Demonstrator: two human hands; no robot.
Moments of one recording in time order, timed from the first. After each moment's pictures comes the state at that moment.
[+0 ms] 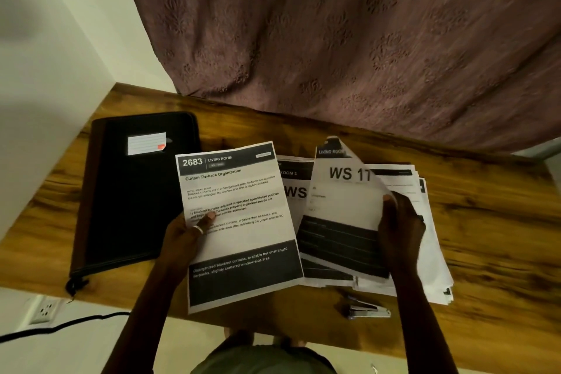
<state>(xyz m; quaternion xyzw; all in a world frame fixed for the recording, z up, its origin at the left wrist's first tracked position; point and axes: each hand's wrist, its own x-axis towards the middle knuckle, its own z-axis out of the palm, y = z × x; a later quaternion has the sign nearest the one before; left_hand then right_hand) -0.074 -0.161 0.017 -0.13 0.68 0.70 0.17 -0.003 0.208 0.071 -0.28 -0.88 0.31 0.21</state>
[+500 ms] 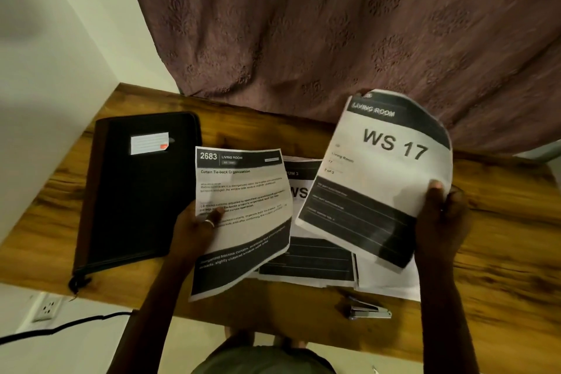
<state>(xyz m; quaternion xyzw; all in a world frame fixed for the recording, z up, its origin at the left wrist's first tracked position) -0.086 -0.145 0.022 -0.09 0.76 0.62 0.14 -0.001 0.239 0.106 -0.34 -0.79 0.38 0.34</state>
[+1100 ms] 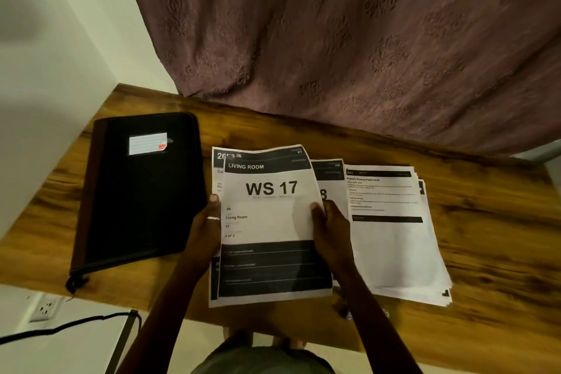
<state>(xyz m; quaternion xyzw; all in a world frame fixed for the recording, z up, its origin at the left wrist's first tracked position) -0.073 -0.120 0.036 -0.08 0.70 0.70 0.16 -0.027 0.122 0.038 -0.24 -0.85 0.46 0.02</state>
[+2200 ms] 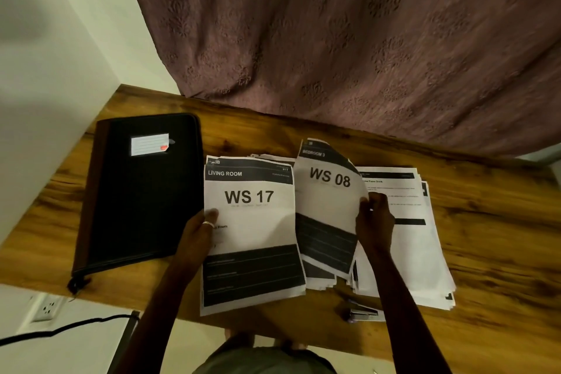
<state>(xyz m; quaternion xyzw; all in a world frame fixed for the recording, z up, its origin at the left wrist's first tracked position) -0.075 -0.134 0.021 -0.15 0.73 0.65 0.16 -0.039 0.203 0.023 -0.33 -0.87 0.34 0.12</state>
